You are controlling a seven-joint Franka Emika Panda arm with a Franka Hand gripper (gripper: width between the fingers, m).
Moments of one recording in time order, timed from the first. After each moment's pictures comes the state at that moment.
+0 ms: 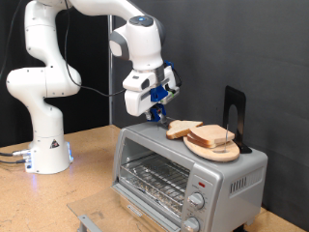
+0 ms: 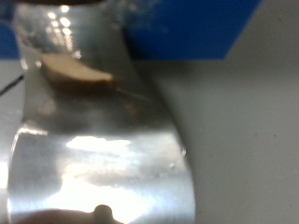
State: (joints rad) arm -0.28 -0.39 0.64 -2.50 0.59 2.14 0.52
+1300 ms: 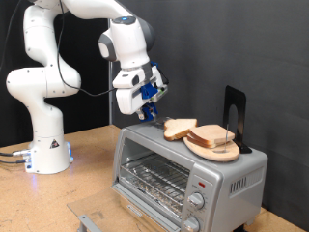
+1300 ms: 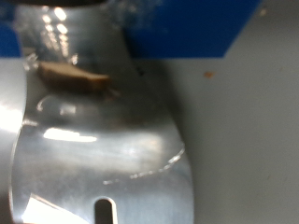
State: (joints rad) arm -0.24 -0.55 0.62 -2.64 0.69 2.27 0.32
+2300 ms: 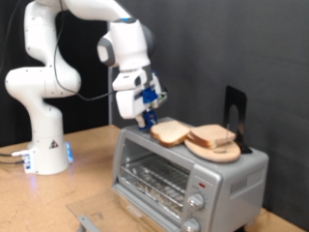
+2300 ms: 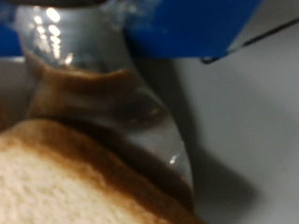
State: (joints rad) arm -0.31 -0.43 0.63 -2.62 0.52 2.44 0.20
